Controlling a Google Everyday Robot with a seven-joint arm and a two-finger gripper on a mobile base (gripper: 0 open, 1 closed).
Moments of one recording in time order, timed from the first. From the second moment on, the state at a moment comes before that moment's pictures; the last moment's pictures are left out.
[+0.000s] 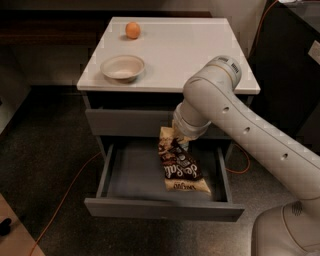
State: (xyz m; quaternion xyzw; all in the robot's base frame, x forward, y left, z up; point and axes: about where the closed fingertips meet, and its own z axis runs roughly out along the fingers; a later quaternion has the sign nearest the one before) arm 0.574 -0.080 0.742 -0.85 0.49 -0.10 0.16
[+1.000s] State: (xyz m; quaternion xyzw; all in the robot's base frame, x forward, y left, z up) arm 0.589 -0.095 0.683 -0.87 0.44 -0.14 0.15
